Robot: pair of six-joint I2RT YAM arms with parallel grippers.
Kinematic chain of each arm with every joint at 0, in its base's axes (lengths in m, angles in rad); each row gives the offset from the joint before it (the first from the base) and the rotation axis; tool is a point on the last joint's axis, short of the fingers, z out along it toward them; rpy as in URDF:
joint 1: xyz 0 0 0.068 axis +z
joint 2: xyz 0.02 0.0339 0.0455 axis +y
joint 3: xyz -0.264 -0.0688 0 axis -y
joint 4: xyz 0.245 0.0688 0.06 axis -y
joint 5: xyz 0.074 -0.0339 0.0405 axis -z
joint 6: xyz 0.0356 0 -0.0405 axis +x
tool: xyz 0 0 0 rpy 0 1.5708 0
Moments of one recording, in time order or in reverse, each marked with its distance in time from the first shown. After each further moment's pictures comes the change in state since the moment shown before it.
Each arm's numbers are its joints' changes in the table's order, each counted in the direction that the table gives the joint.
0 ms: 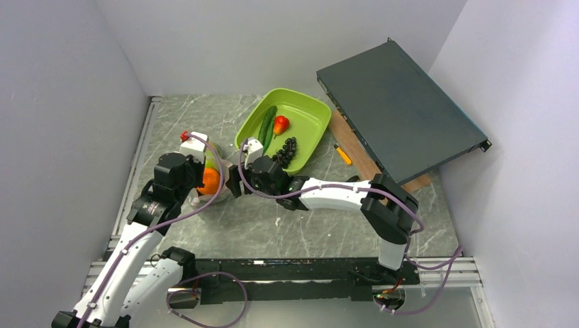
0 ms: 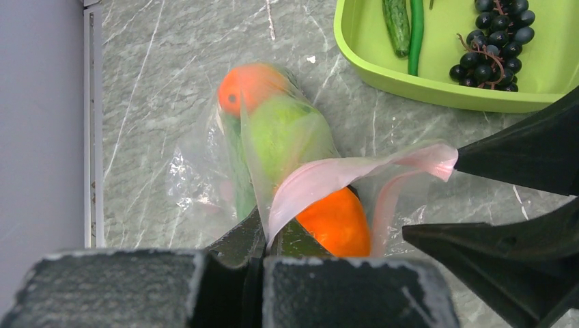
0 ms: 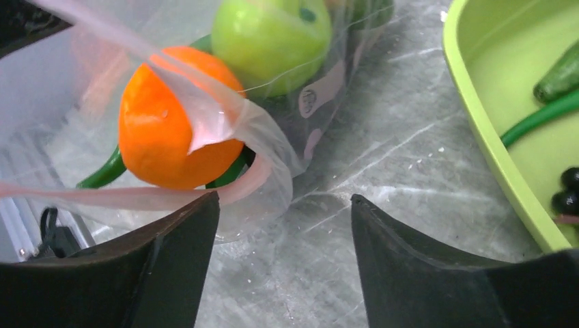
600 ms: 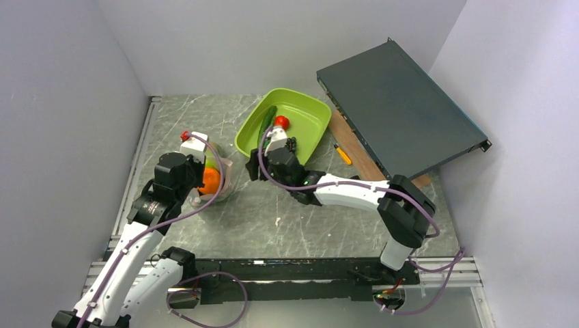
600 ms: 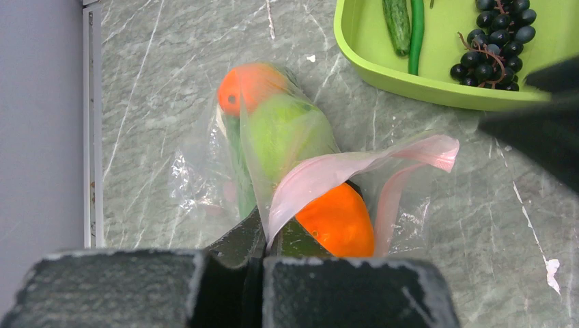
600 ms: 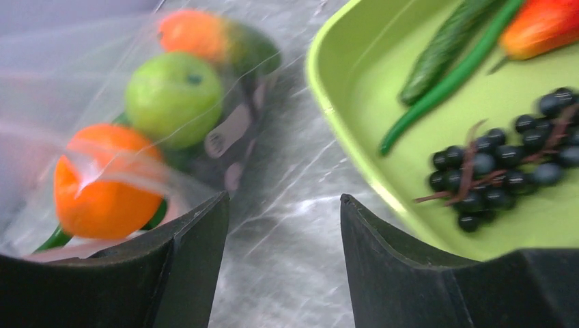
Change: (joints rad) left arm 0.000 0.002 0.000 0.000 -0.001 0.000; right arm -0.069 -0.105 -0.089 0.014 0.162 0.071
